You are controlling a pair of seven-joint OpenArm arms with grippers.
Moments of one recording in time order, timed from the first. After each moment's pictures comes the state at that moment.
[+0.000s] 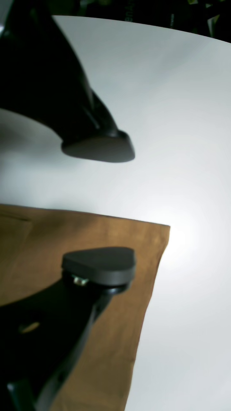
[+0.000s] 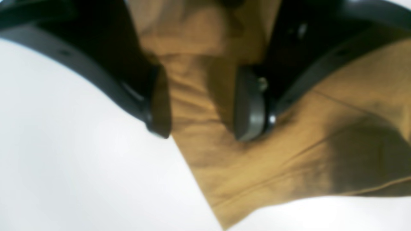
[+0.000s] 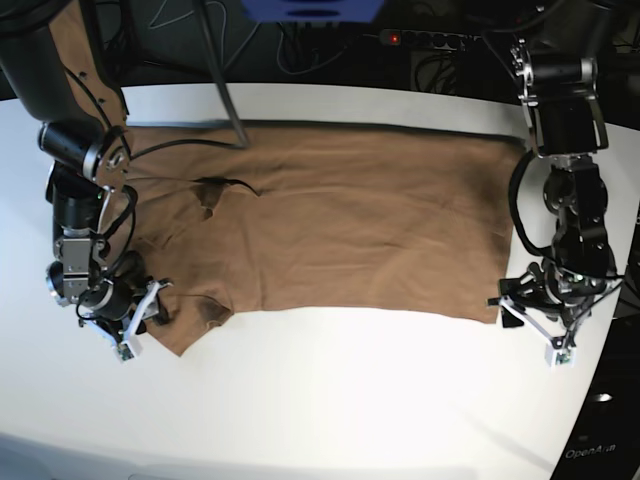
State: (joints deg) left arm -15.9 -16.5 -9.3 79.9 -9.9 -6.3 55.4; right arm 33.9 13.5 27.6 27.7 -39.9 40.5 -3.0
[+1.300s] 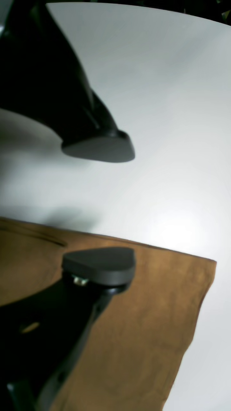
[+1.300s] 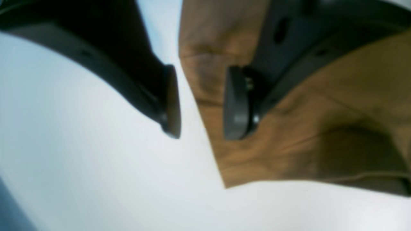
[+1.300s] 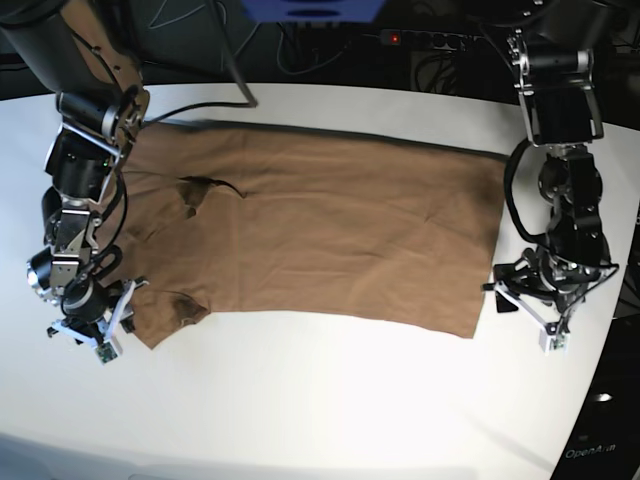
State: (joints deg) left arm -13.6 -16.0 -9.3 79.9 -10.0 -6.2 55.9; right arm 25.2 11.3 27.6 52.6 -42.3 41.1 -6.8
